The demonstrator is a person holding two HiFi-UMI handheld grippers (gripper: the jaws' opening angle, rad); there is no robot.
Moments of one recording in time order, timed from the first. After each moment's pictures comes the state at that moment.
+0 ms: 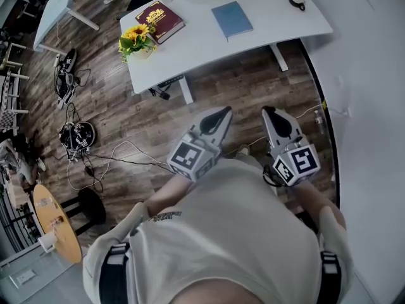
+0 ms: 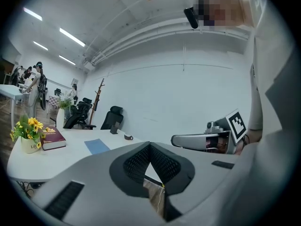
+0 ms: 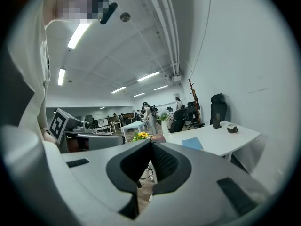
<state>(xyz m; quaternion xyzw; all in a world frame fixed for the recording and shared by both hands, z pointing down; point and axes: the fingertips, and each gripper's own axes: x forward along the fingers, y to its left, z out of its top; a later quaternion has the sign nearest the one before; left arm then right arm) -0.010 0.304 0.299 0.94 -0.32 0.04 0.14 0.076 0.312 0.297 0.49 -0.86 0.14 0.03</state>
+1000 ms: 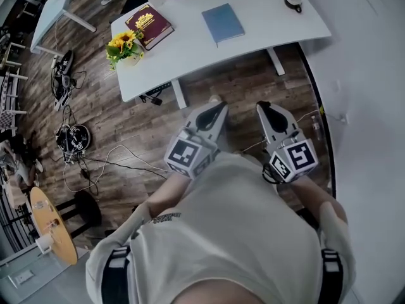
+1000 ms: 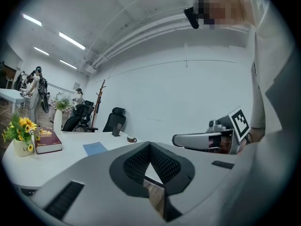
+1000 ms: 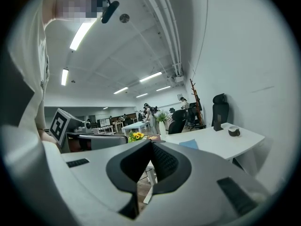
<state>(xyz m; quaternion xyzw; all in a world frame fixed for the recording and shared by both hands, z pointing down) 0.033 0.251 0.322 0.93 -0.34 0.03 0.12 0.114 0.260 0.319 0.47 -0.87 0.13 0.03</state>
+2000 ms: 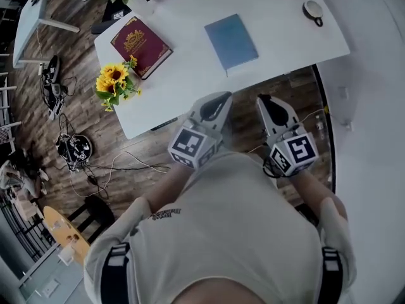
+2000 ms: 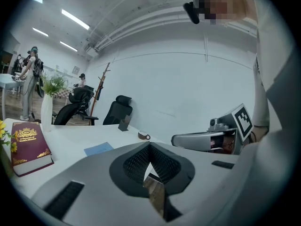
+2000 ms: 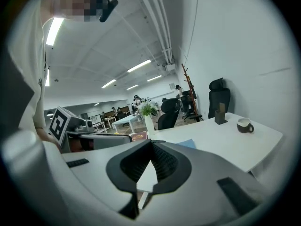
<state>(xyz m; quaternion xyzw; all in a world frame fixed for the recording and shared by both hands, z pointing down) 0.031 0.023 0.361 0.93 -0.31 0.07 0.18 0.097 0.038 0.356 0.49 -0.85 0.20 0.06</state>
